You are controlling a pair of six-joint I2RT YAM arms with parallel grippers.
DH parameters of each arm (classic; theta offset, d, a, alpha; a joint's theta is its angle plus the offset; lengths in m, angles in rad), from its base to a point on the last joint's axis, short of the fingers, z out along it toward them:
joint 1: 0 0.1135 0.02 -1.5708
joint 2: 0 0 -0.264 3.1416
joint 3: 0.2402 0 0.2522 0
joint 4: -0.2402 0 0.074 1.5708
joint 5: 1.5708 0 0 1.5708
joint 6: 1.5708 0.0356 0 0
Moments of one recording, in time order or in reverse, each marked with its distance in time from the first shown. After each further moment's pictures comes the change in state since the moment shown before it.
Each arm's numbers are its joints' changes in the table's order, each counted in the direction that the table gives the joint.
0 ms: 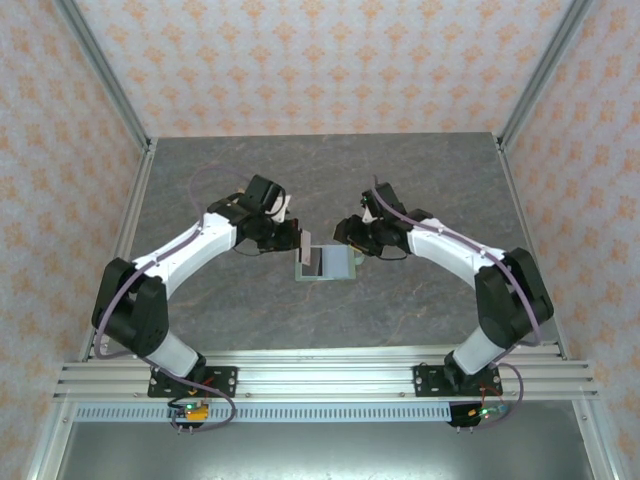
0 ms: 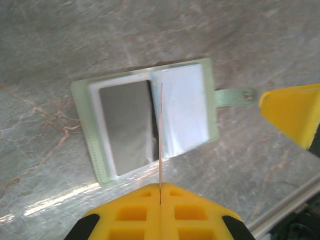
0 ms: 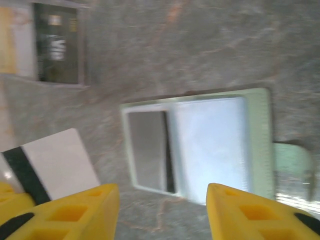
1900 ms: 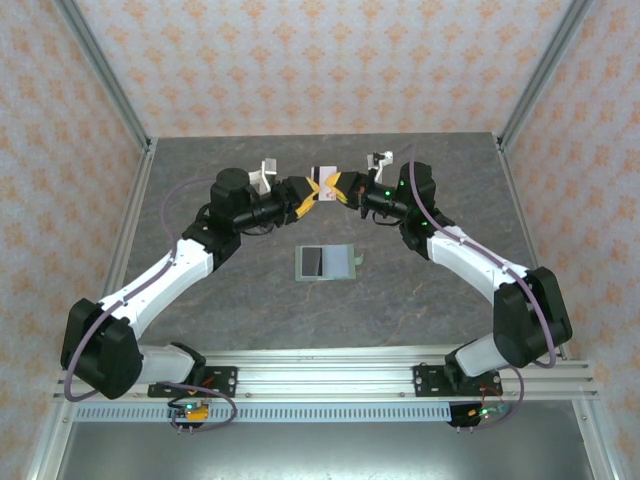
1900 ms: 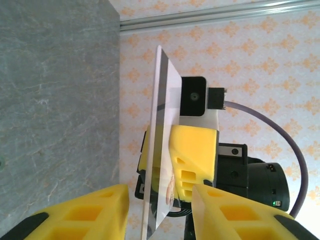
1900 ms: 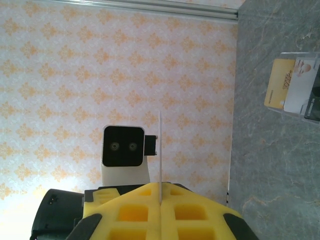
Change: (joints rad) left arm 0.006 -0.230 -0.189 0.806 0.160 -0.835; right arm -0.084 -0.122 -0.090 0.832 -0.340 0.579
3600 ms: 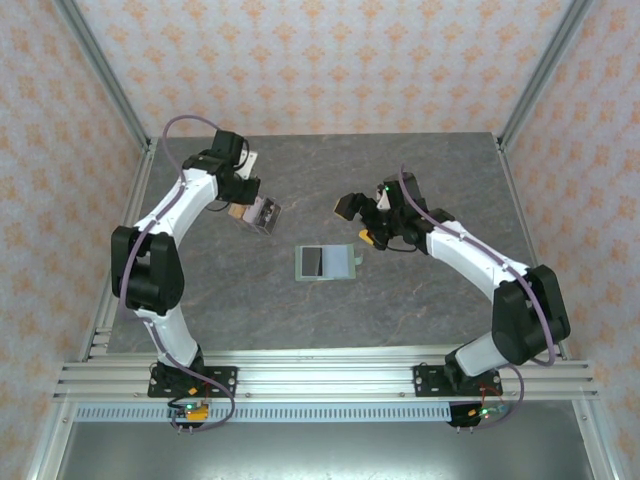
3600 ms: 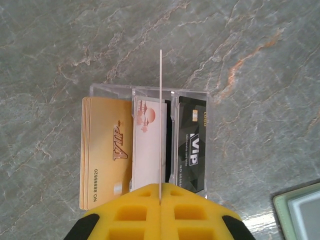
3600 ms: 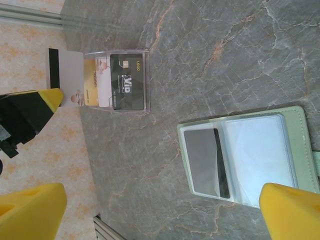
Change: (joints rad) left arm 0.285 0.507 0.559 -0.948 -0.491 1.357; right arm 0.000 0.019 0.058 -0.743 0.269 -0.423
